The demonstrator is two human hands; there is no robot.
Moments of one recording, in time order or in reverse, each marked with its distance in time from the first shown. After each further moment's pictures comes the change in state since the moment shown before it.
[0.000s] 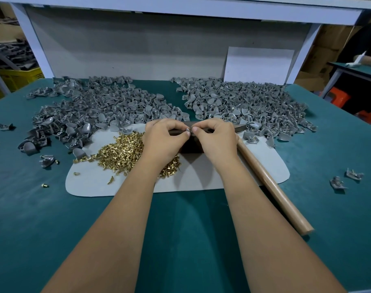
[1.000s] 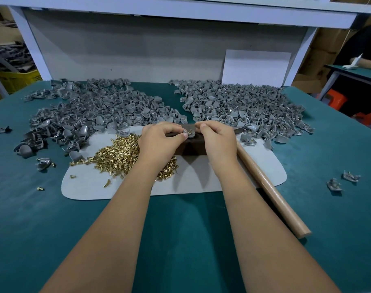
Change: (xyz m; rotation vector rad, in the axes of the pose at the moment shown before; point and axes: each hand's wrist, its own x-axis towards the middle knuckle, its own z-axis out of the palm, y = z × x) left_hand -0.002 0.002 -0.001 -0.057 0.005 -0.023; right_hand 0.003 0.007 0.000 0.275 0.045 0.100
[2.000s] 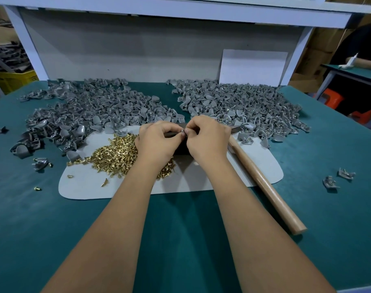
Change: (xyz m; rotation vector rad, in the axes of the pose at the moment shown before) left_hand -0.006 0.007 0.000 0.129 0.000 -0.002; right_hand 0.001 -0.008 0.011 -0.635 0.037 -0.269
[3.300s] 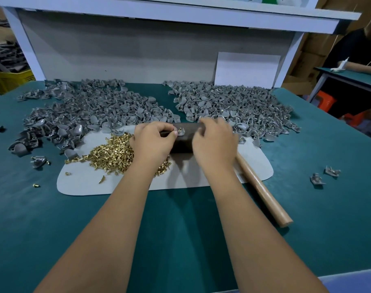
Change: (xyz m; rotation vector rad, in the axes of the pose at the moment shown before) left_hand -0.004 0.005 0.002 0.127 0.095 -0.087; right_hand -0.016 0.008 -0.022 -0.183 0.040 0.071
